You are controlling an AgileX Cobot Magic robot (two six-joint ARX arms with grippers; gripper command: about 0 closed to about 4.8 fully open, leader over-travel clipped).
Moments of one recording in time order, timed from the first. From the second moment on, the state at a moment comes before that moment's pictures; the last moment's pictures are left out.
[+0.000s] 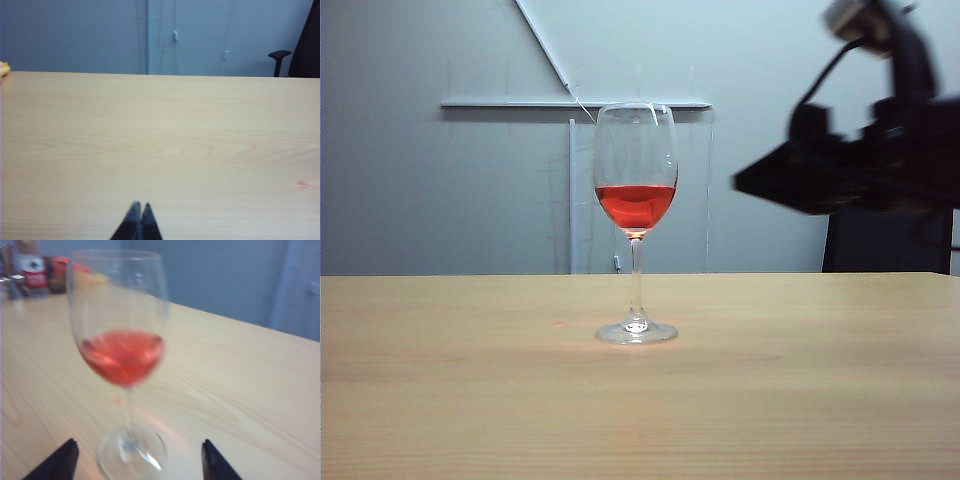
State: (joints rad) left arm -0.06 0.00 0.00 -0.02 -0.03 -0.02; right arm 0.45 1.44 0.24 1.19 -0.24 -0.08
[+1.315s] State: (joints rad) left arm -0.54 0.08 0.00 -0.02 -0.03 -0.02; right arm 0.49 1.98 0.72 1.12 -0.42 -0.06
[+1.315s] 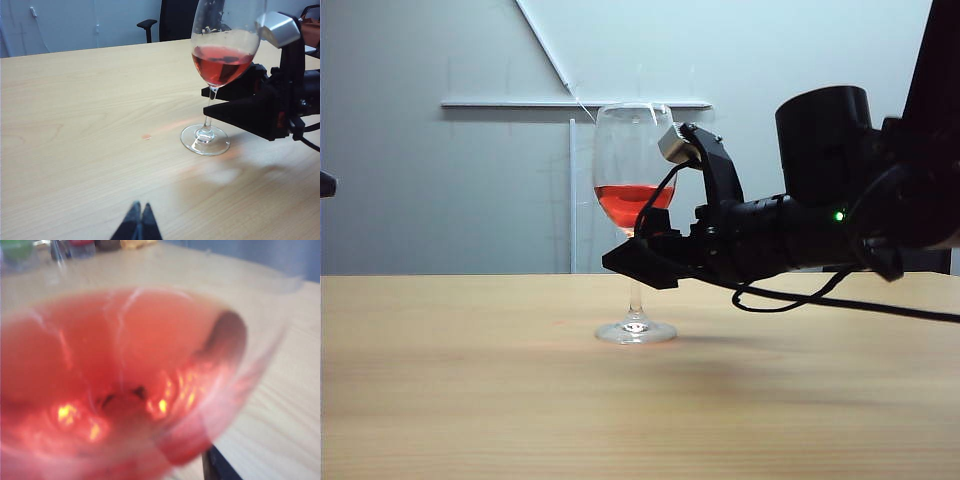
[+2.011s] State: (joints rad) left arm -0.54 0.08 0.00 -0.02 -0.03 -0.02; right arm 0.49 2.07 0.74 1.31 -0.42 0.02
